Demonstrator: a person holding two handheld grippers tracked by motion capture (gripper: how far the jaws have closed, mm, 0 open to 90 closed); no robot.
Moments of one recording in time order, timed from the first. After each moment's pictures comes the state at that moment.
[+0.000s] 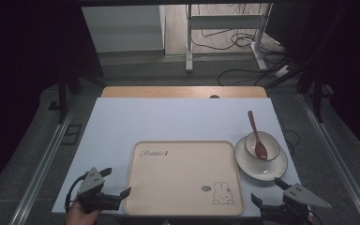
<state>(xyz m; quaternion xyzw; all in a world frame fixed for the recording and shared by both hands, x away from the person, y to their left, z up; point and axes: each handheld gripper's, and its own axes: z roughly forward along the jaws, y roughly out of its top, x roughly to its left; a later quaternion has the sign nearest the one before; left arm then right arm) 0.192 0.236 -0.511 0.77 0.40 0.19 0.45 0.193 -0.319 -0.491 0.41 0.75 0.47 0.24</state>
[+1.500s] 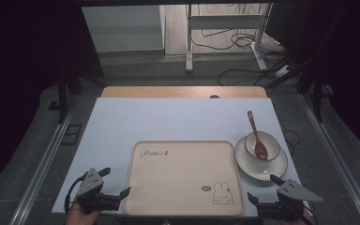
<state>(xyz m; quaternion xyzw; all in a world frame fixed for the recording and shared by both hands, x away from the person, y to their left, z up) 0.190 0.236 -0.510 0.77 0.40 0.21 0.45 0.205 -0.312 -0.493 0.38 0.77 0.45 0.24</state>
